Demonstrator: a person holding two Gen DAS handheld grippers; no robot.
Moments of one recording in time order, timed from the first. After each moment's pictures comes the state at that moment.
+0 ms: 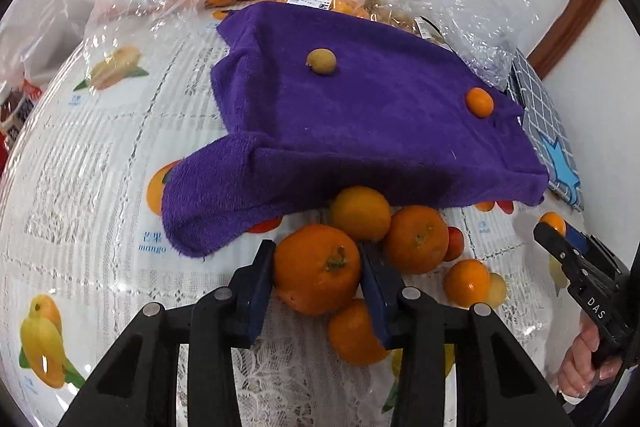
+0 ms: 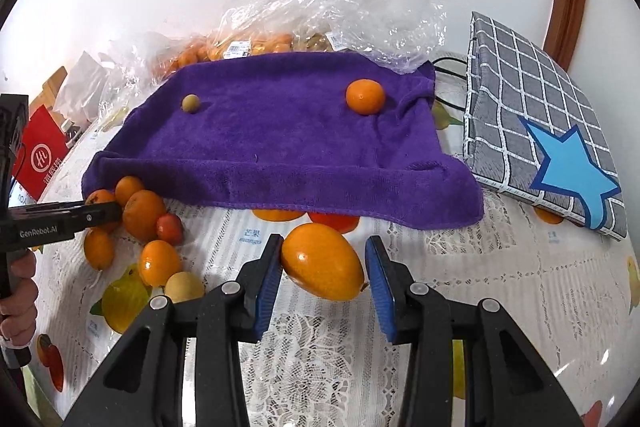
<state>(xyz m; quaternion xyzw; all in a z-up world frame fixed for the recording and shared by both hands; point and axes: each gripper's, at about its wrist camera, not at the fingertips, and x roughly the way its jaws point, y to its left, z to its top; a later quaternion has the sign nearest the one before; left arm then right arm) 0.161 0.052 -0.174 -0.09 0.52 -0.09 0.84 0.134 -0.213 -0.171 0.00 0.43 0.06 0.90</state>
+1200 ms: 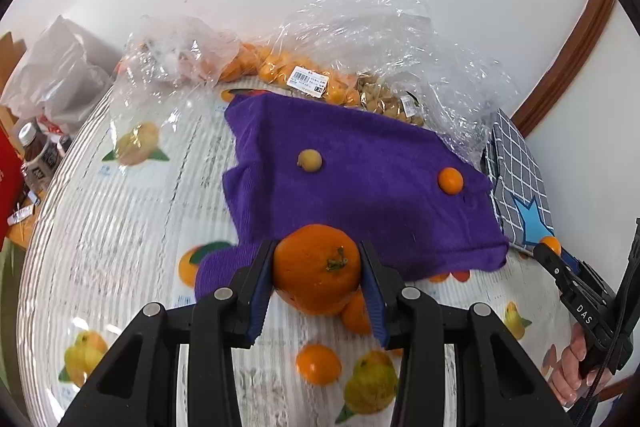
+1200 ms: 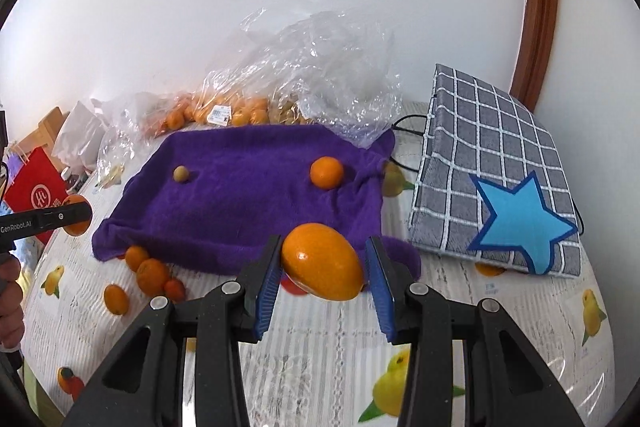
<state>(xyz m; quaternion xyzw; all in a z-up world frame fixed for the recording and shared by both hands) 0.177 0.059 -0.096 -0.11 0.46 -0.08 0.88 0.143 -0.244 -0.103 0.01 0.38 0.04 0.92</state>
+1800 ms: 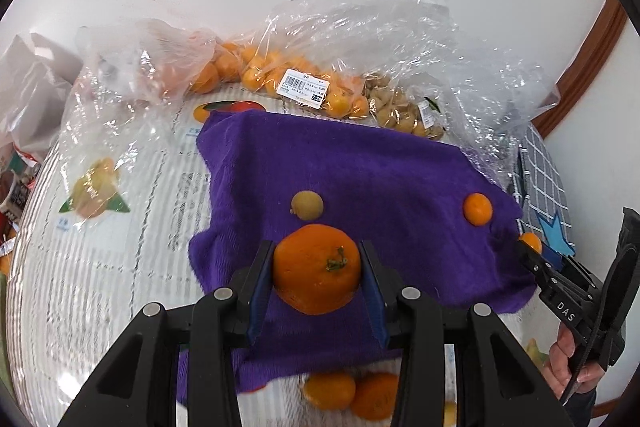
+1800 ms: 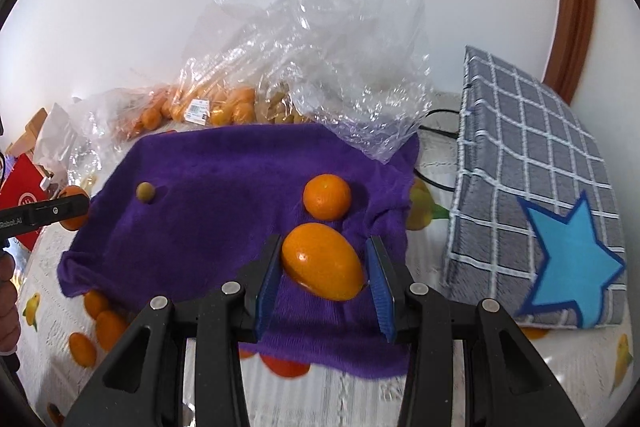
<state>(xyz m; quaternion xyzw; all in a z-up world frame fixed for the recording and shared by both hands) 0.258 0.044 -0.121 -0.09 0.48 -0.08 0.87 0.235 -0.240 -0.147 0.02 0.41 0.05 0.91</state>
